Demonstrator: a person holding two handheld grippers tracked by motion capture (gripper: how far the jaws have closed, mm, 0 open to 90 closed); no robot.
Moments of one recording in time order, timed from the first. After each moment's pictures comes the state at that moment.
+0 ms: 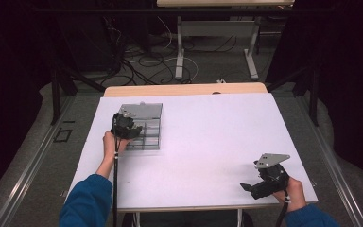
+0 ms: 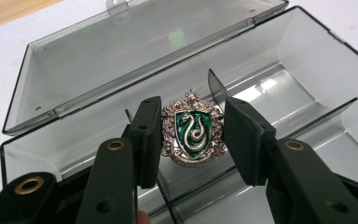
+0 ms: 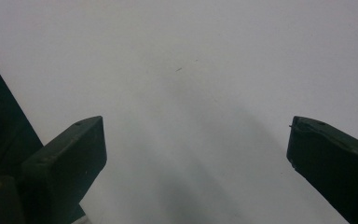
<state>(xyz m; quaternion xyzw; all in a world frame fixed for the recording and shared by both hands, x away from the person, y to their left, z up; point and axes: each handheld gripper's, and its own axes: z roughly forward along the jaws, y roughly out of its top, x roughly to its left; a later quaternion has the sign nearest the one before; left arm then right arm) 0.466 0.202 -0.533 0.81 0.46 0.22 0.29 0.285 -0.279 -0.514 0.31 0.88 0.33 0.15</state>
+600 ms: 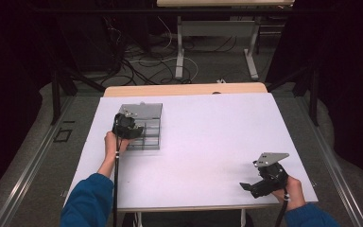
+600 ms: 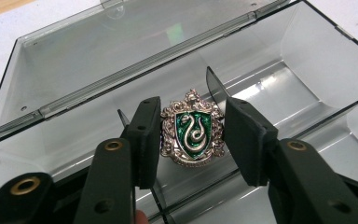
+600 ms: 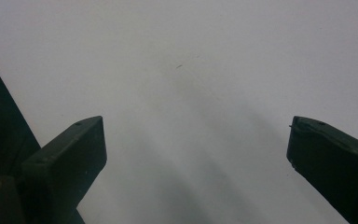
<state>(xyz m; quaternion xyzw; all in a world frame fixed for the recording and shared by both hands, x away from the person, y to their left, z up) 0.470 0.198 -0.538 0.81 0.47 0.22 0.29 0.291 -0.281 -0.520 0.32 0.88 0.34 0.13</state>
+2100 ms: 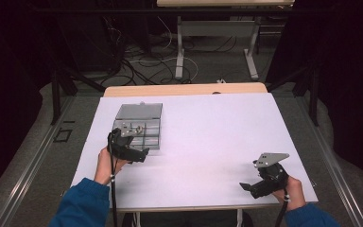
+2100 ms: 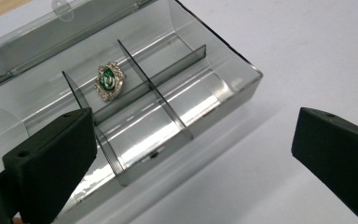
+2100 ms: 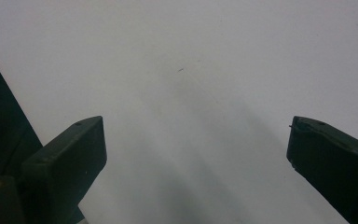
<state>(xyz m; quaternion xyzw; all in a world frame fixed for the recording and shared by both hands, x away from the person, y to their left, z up) 0.373 0.188 -0.501 0.84 0.41 0.20 0.31 0.289 -0.279 -0.517 0.31 0.88 0.34 0.14</state>
